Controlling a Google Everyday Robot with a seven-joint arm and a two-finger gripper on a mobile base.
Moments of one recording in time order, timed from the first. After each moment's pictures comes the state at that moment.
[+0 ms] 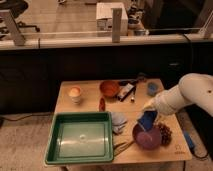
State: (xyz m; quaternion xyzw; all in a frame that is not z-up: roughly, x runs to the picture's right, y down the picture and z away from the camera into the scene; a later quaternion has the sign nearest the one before) arm 0.193 0.106 0.653 -0.13 -0.29 -0.38 0.87
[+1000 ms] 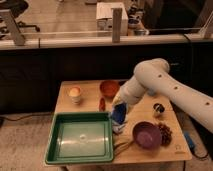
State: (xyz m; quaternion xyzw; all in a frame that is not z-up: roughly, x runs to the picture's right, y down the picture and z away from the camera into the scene) arm 0.049 0.083 0.669 -0.14 -0.33 -0.51 0.78
